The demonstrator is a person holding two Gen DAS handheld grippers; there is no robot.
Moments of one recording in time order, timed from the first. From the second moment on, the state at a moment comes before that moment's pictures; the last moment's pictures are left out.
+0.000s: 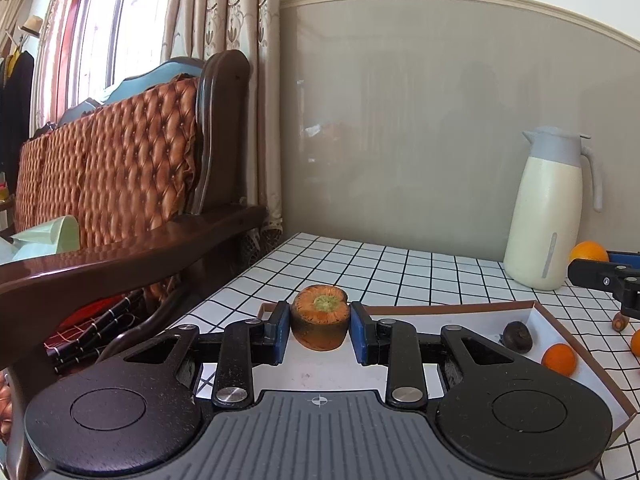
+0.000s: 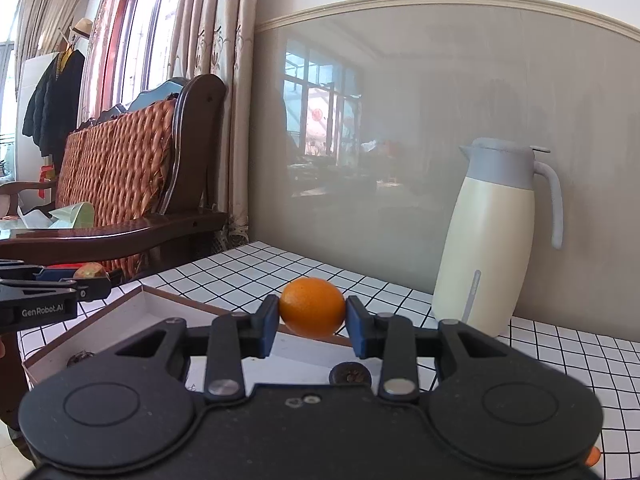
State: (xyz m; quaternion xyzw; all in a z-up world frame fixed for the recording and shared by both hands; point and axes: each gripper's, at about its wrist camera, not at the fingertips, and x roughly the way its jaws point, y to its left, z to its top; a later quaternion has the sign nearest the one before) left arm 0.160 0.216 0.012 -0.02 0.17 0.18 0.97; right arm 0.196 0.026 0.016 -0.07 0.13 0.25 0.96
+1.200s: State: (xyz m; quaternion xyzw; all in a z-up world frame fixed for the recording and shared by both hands) left arm 0.195 0.234 -0.006 -0.02 0.18 0.21 0.96; right arm 0.260 0.037 -0.016 -0.06 0.21 0.22 0.95
